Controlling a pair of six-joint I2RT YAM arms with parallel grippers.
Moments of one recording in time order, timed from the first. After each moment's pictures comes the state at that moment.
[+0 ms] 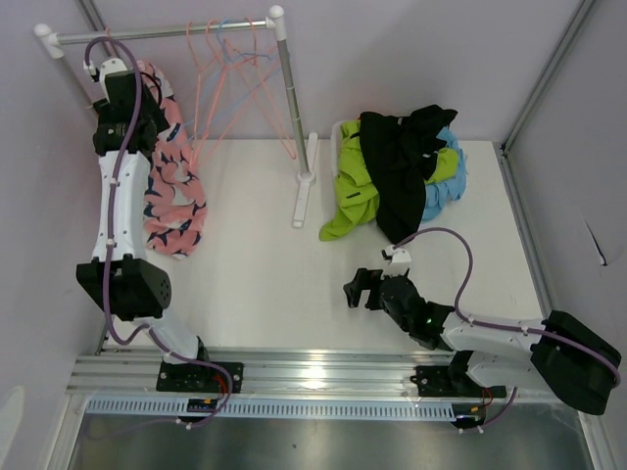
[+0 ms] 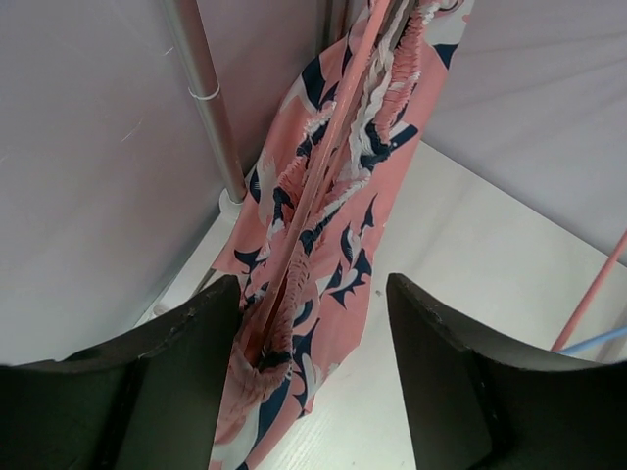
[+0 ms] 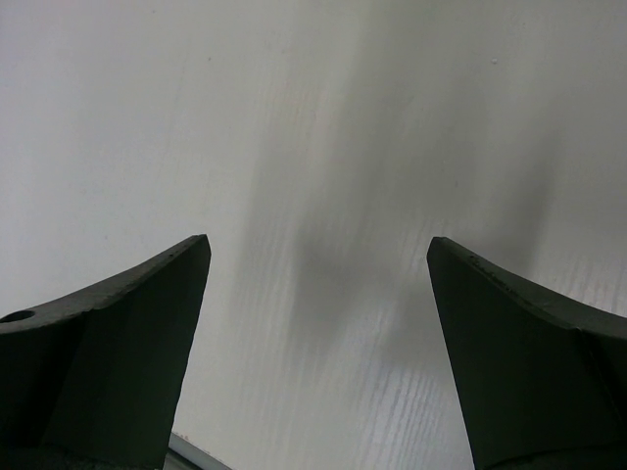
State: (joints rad) left arm 0.12 1.70 1.98 -0.72 -0.42 -0.26; right arm 0.97 1.12 0.31 0.32 0.42 0.68
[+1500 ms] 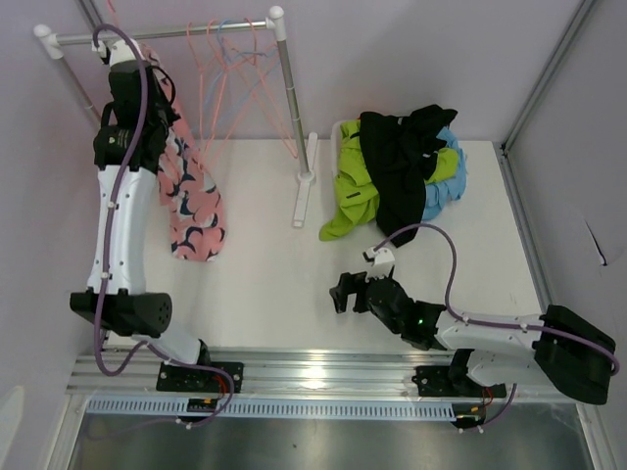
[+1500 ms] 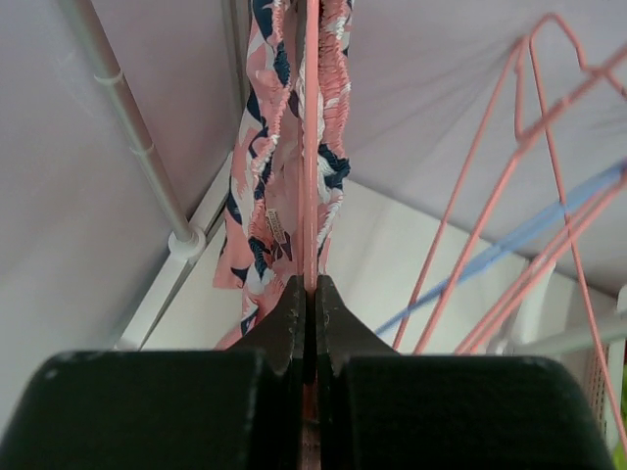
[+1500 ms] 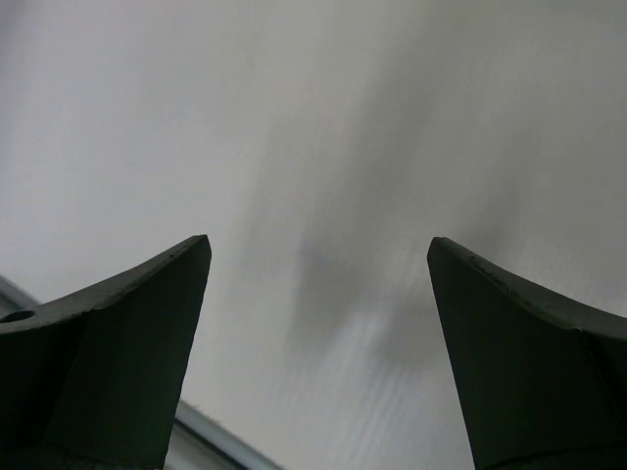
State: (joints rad) left arm -0.04 1.61 2.09 -0.76 -0.43 -0.23; right arm 1.07 1.18 0.37 0.31 0.45 0.63
